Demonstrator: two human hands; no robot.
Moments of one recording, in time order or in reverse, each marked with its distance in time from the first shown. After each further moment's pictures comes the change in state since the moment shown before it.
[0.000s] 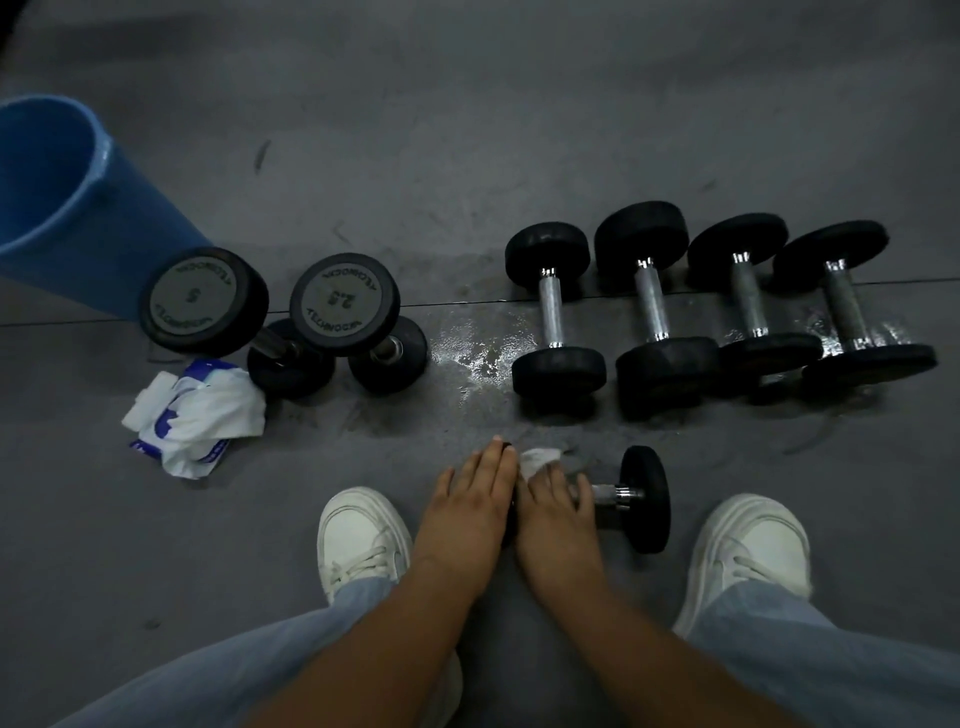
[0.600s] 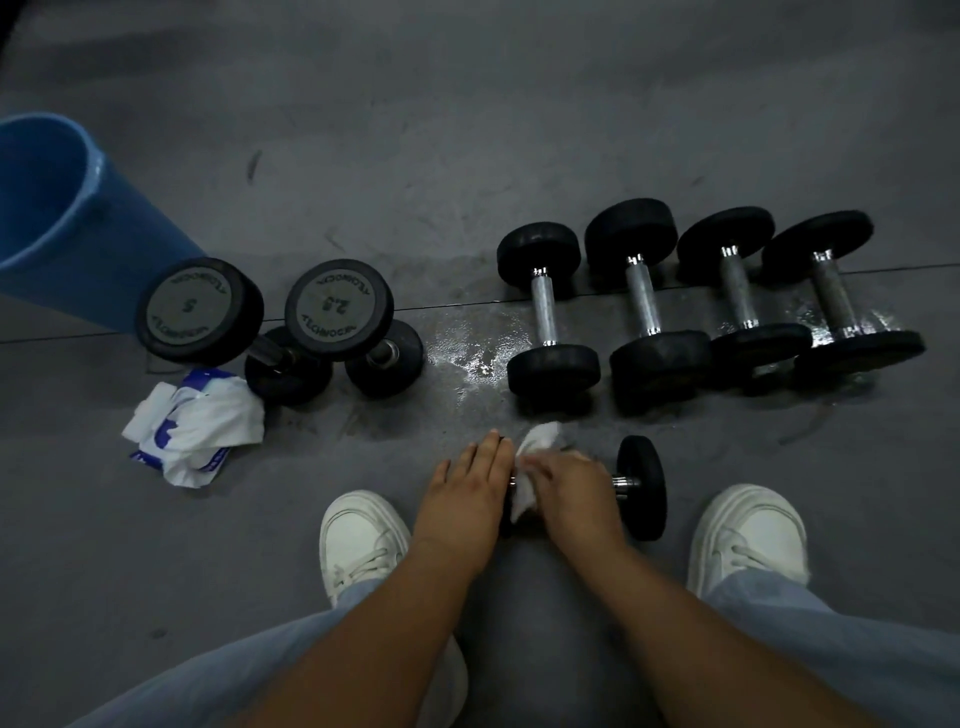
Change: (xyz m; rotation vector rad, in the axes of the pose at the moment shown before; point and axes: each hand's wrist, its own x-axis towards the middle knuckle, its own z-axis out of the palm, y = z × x) left_hand 0.013 -0.005 -0.005 -0.030 -0.040 0.018; right_hand 0.022 0.025 -0.027 0.486 0.153 0.027
